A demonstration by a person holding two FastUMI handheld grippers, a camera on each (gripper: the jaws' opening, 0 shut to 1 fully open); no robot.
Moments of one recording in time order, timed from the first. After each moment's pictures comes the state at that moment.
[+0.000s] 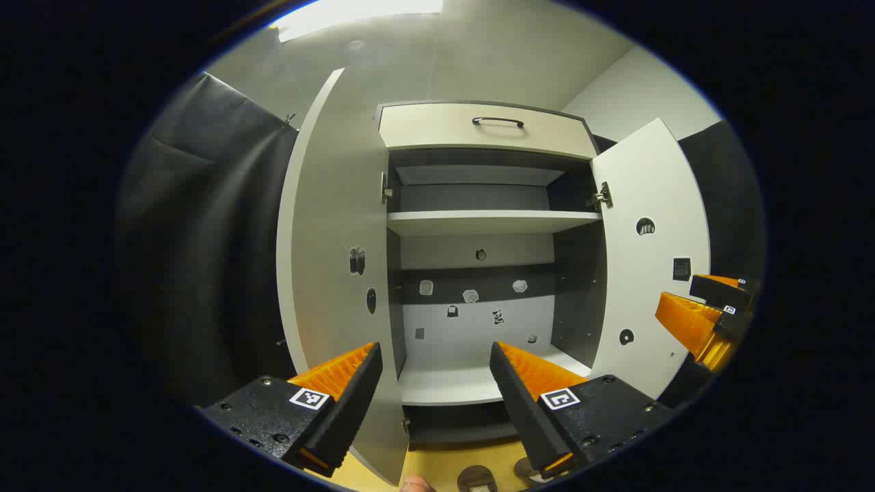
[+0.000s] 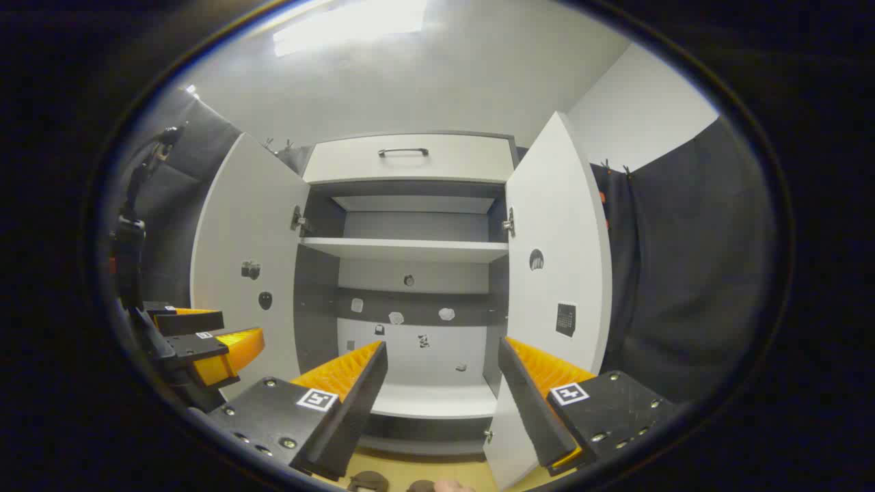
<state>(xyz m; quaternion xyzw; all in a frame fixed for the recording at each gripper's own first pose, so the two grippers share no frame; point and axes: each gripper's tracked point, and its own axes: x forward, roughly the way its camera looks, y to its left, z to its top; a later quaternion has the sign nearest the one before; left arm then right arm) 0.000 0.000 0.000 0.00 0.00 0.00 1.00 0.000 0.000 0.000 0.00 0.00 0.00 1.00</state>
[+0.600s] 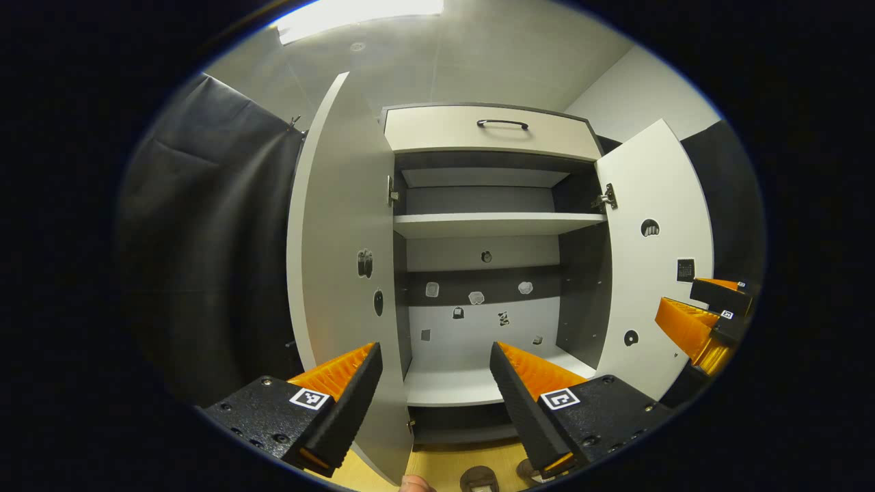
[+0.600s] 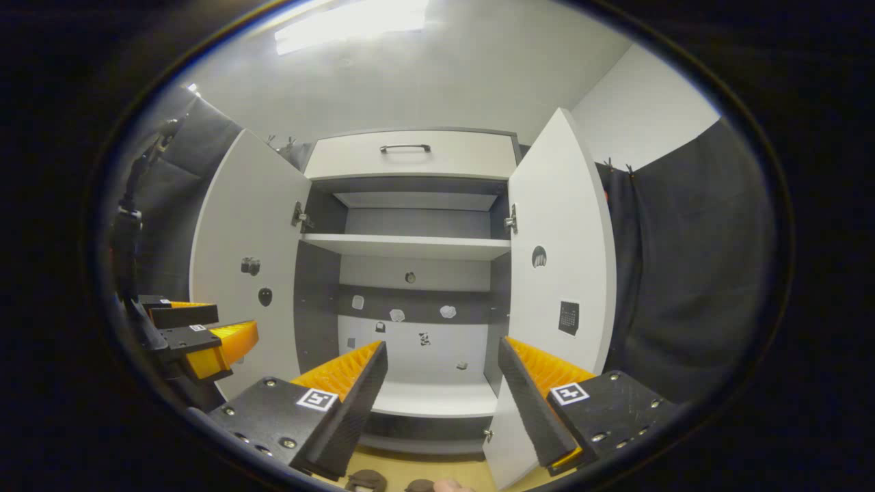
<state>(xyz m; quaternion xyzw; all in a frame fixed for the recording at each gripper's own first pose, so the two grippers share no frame) -0.003 0.005 0.001 0.00 0.00 0.02 1.00 0.005 0.001 -0.005 0.00 0.00 0.01 1.00</state>
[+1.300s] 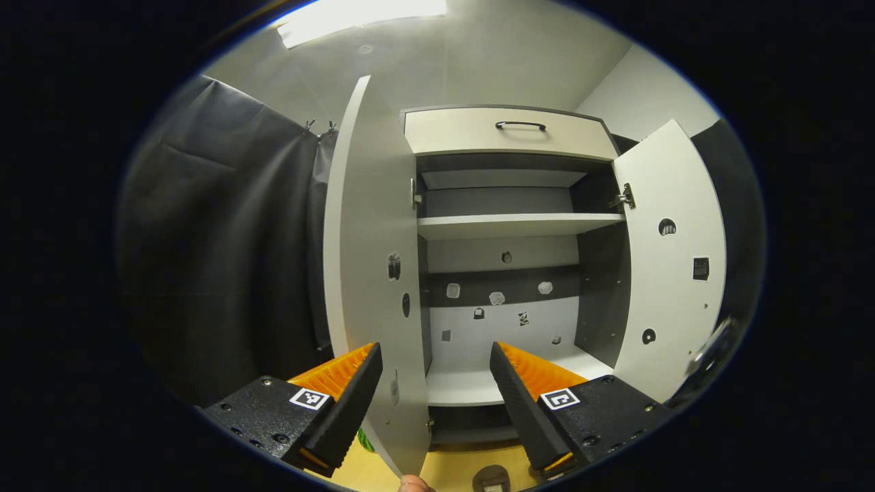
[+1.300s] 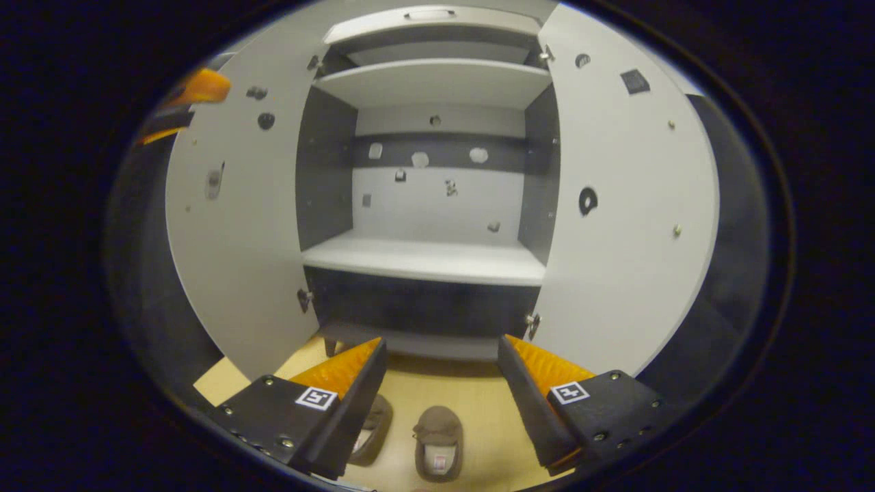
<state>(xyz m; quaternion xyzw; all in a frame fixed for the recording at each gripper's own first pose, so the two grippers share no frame) -0.013 0.036 0.002 0.01 0.00 0.06 1.00 -0.027 0.032 -0.322 -0.03 0.29 0.05 0.95</state>
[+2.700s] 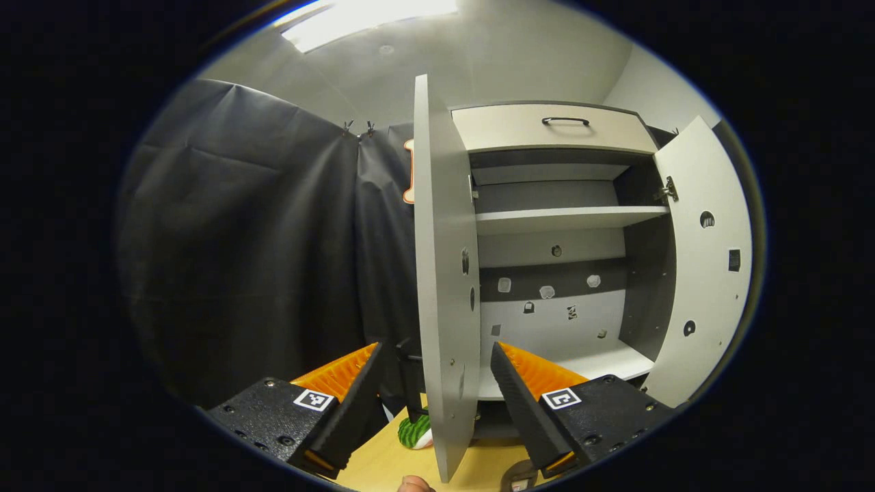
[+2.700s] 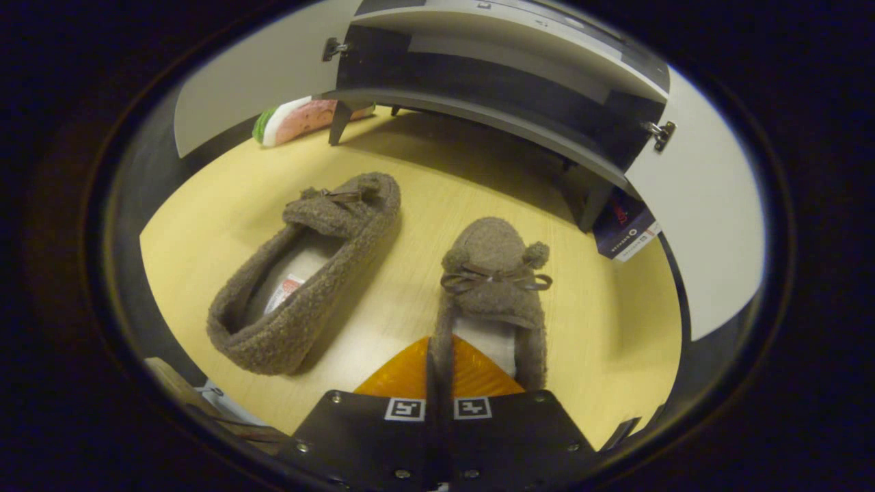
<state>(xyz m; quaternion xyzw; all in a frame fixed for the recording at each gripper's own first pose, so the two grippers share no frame) -0.034 0.094 0.000 0.01 0.01 0.15 0.99 -0.127 0.034 -0.586 -0.14 0.51 0.11 0.84</state>
